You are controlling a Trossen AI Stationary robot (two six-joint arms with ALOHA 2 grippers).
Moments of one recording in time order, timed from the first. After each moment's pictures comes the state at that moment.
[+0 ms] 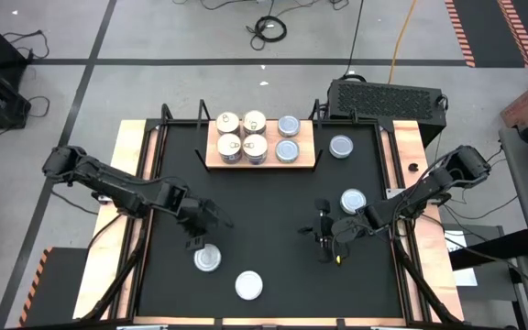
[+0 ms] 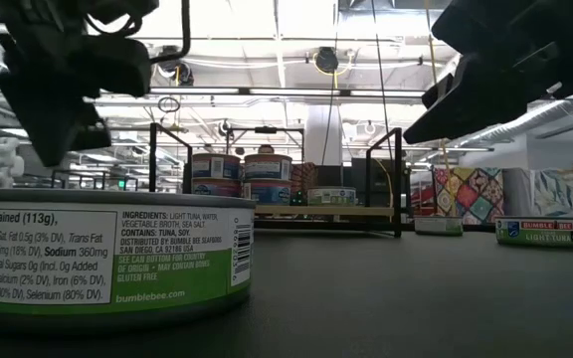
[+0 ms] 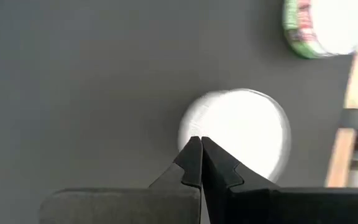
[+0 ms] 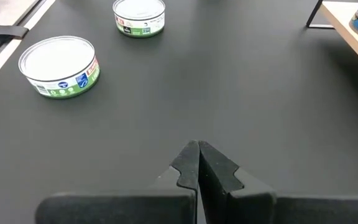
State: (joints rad) left arm -0.23 1.26 0.71 -0.59 0.26 -0.51; right arm 0.43 1.38 0.55 0.24 0.39 0.25
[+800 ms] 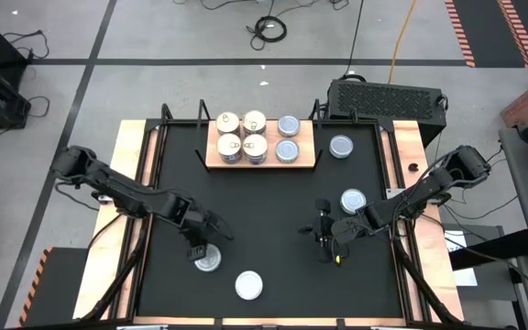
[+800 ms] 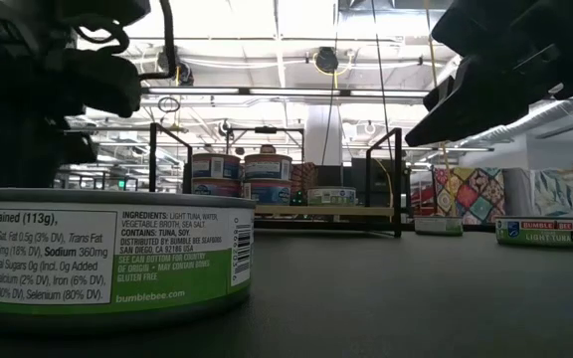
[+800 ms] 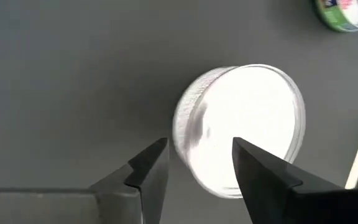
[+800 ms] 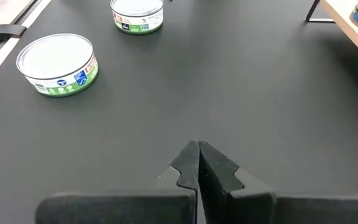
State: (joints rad) left arm -0.32 1.36 0.71 -0.56 0.24 -0.62; right arm 0.43 1.38 0.55 0.23 0.39 0.27
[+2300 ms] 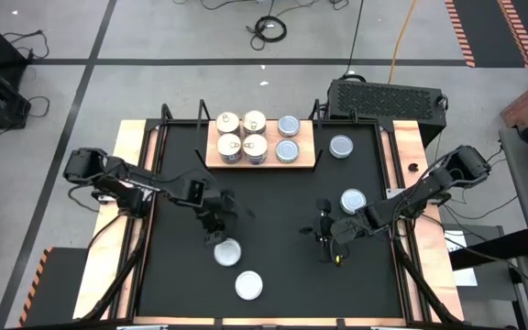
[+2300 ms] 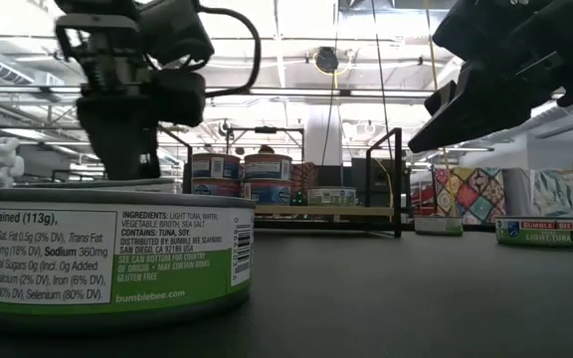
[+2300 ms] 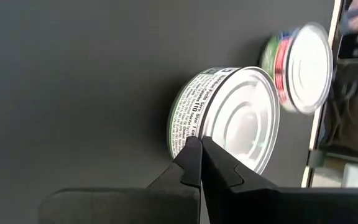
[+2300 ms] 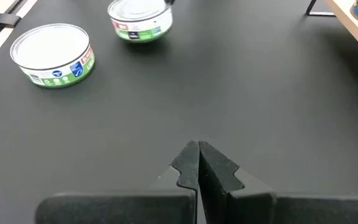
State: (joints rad) left arm -0.07 1.49 0.77 -0.37 0.48 -0.46; right arm 0.43 1.38 0.55 0.20 0.39 0.27
